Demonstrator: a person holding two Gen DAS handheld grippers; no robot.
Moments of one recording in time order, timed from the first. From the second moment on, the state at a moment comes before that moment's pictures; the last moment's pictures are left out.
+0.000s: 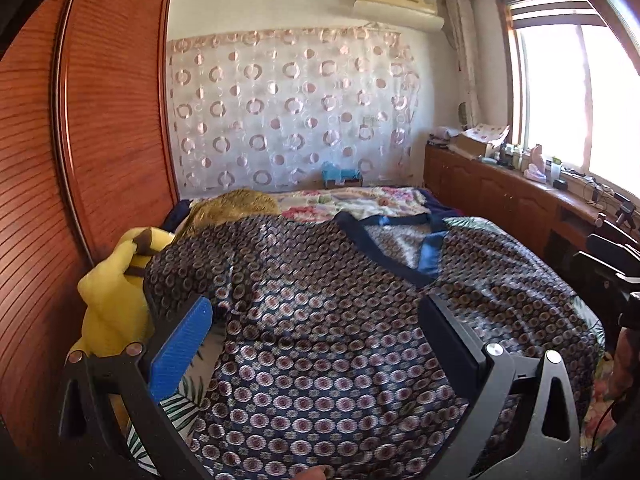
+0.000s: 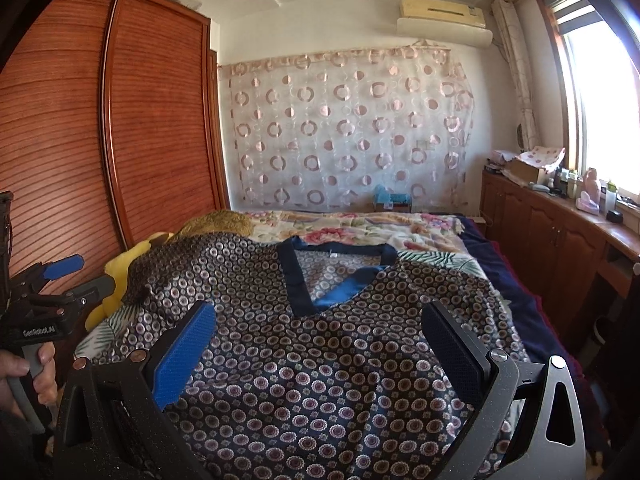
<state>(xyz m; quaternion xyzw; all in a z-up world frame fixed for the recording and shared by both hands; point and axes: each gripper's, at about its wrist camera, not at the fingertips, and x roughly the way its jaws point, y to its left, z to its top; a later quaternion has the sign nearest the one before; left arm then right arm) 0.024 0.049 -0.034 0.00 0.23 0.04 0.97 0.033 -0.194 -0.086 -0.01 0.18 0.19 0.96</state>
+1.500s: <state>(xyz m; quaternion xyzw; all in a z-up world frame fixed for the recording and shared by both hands) 0.126 0.195 -0.093 0.11 0.33 0.12 0.93 0.118 -0.119 -0.131 -0.10 0.29 0.27 0.91</state>
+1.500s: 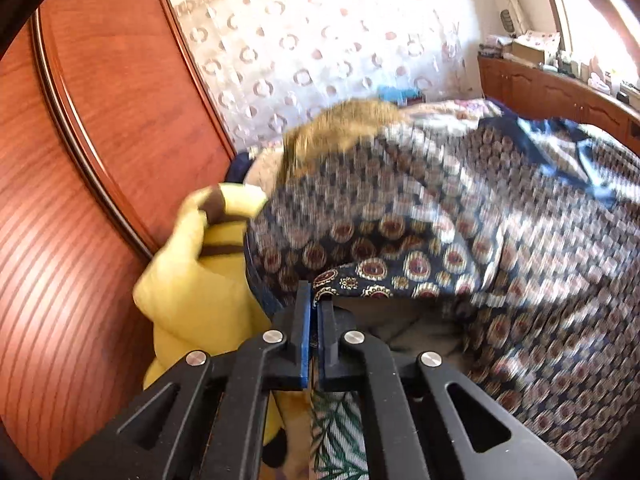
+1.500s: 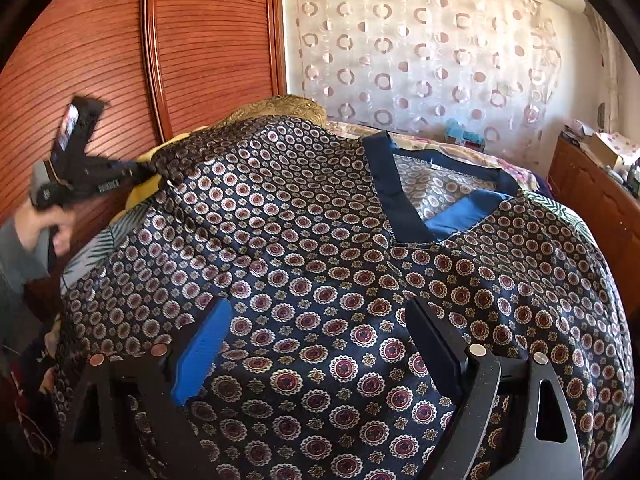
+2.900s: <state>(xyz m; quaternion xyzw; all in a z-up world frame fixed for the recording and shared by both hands) 0.047 0.138 -0.064 0.02 0.29 -0.03 0.96 0.146 -0.112 -0.096 -0.07 0.28 0.30 0.91</state>
